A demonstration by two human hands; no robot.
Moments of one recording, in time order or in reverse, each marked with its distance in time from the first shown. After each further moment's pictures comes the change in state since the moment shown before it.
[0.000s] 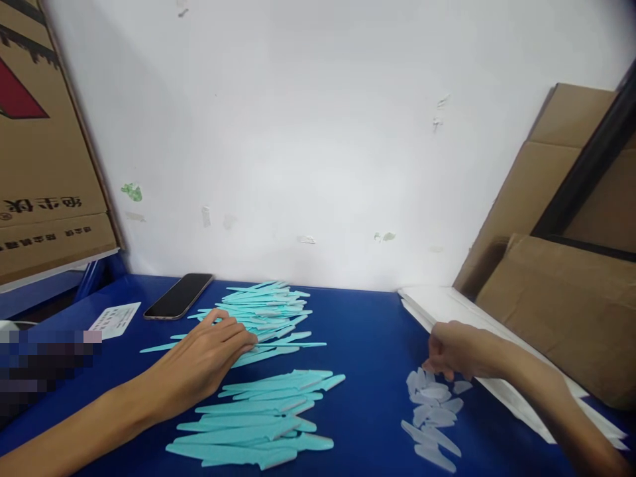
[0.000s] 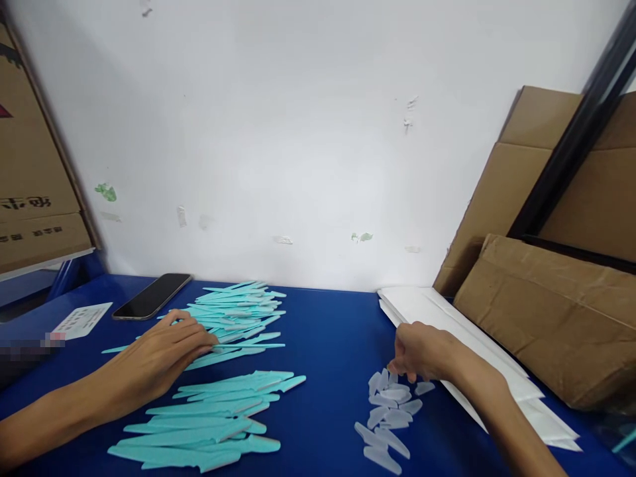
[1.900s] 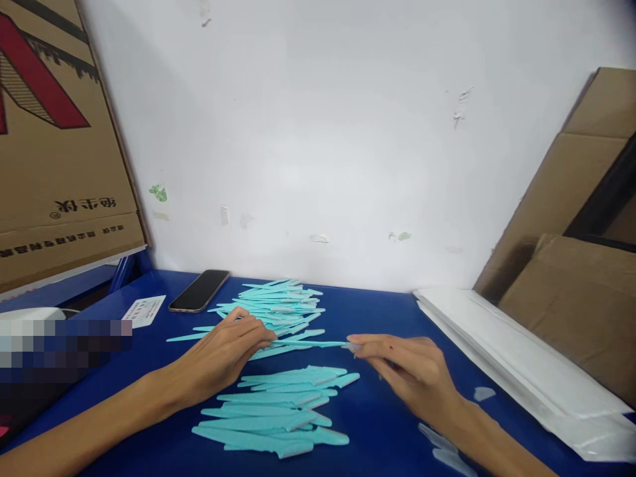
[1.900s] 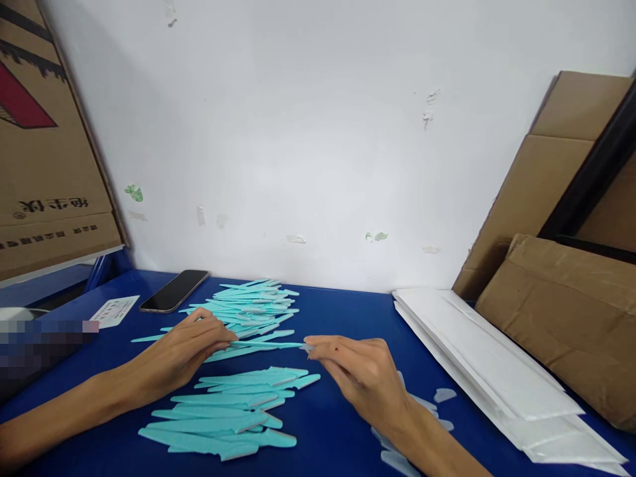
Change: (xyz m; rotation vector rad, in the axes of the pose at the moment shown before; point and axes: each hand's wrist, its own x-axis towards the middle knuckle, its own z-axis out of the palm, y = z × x) left_hand 0.001 0.003 -0.001 -0.055 0.048 0.047; right_hand -0.009 -0.102 0.064 0.306 0.956 -1.163
